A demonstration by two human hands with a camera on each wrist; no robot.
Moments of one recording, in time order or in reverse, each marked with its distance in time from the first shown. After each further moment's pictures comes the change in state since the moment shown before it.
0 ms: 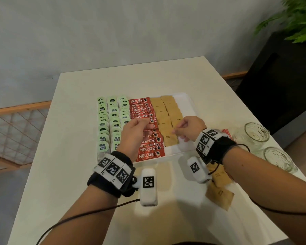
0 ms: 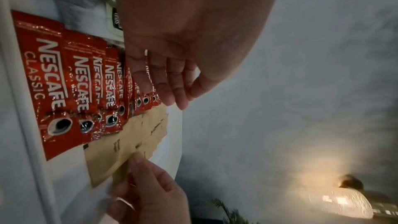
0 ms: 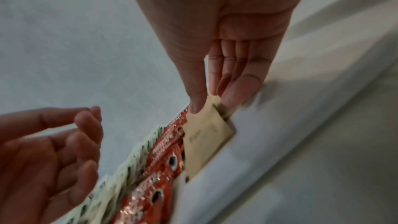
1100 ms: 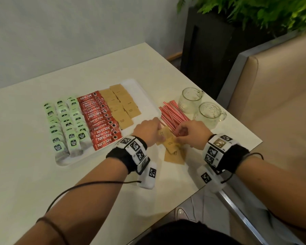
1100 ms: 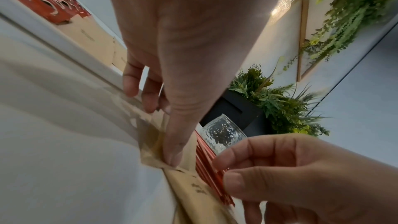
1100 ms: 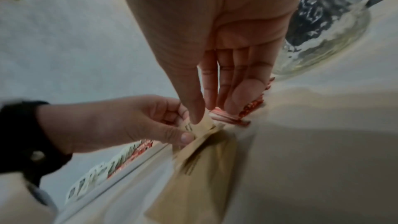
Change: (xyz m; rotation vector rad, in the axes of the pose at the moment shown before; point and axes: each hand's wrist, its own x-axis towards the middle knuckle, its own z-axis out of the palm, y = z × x) left_hand -0.046 -0.063 0.125 1.459 -0.597 0.472; right_hand -0.144 0.117 -0.062 -0.179 0.097 -0.038
